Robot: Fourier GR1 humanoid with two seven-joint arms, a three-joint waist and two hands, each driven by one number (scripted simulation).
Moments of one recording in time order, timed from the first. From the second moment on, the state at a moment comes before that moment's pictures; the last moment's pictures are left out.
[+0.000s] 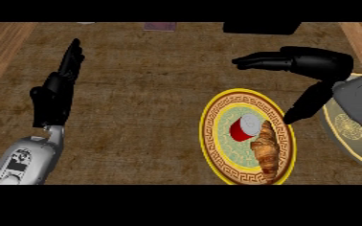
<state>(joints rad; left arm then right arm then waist) -0.28 0.38 -0.16 -1.55 0.01 0.30 0.15 -0.75 -0.73 0.49 -1.23 0.09 0.63 -0.61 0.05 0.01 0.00</state>
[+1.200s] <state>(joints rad) -0.23 0.35 -0.10 -1.56 -0.04 0.27 0.16 -0.79 -0.55 0.80 -1.06 0.50 0.47 -0.68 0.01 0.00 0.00</state>
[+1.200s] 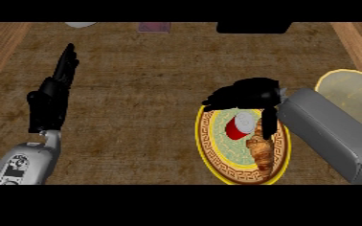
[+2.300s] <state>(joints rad) -0.21 0.32 -0.05 -1.62 -0.08 0.22 0.19 -0.77 -0.41 0.78 -0.93 0.70 0.33 -0.83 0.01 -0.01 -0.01</state>
